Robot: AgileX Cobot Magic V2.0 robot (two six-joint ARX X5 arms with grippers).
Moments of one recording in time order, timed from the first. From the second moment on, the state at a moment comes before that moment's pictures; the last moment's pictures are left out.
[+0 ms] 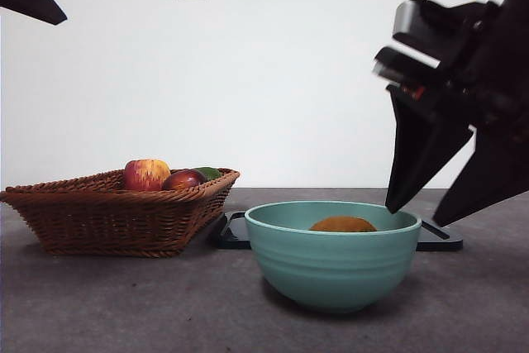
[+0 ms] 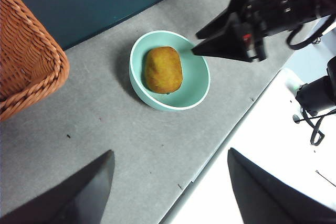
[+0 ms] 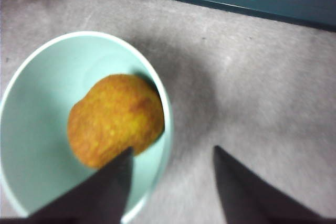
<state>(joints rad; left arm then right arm) -0.48 0.88 0.92 -0.84 0.53 -0.02 0.61 1.19 0.64 -0.38 -0.13 0.43</state>
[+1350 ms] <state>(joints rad) -0.48 0.88 0.92 -0.84 0.53 -0.02 0.57 1.32 0.88 -0.37 -0.10 0.36</state>
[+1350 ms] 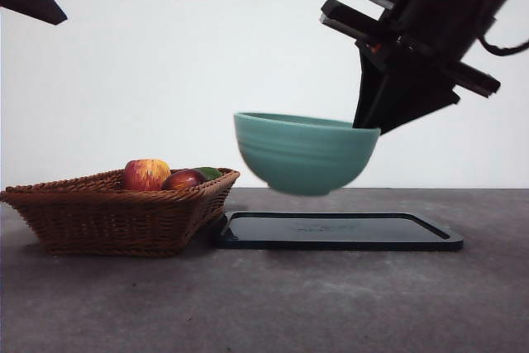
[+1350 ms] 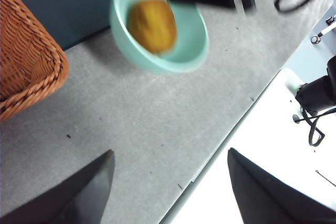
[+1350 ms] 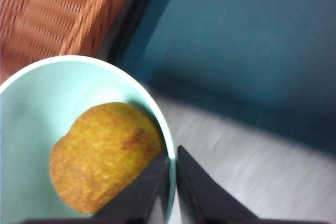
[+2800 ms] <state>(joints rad) -0.48 0.88 0.92 -0.85 0.53 -0.01 0.37 1.77 1.16 -0.27 -0.13 0.23</state>
